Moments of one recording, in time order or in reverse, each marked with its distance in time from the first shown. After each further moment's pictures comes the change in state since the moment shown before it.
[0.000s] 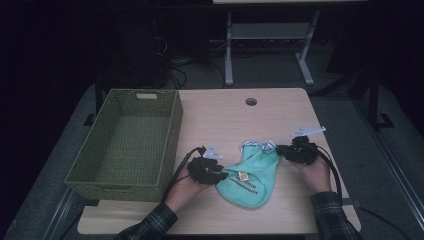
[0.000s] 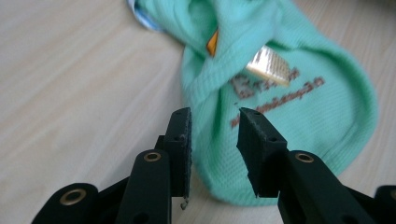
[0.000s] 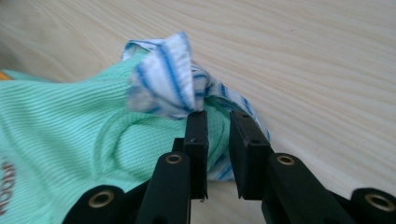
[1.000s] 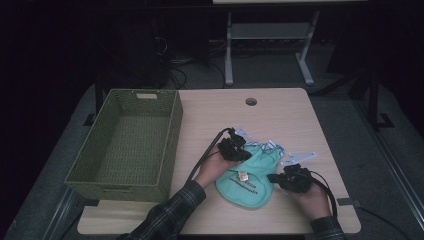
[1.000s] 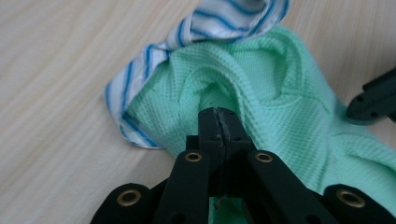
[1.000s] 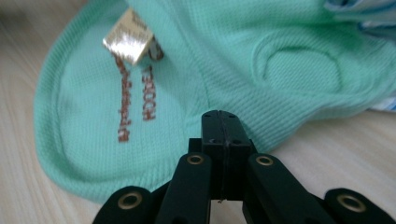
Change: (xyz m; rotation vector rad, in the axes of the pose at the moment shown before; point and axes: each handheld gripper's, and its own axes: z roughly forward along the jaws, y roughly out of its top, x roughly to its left) left arm 0.024 0.066 0.090 0.033 -0.081 0.000; right arm 0.069 -0.041 -0.012 0.099 0.132 -0.102
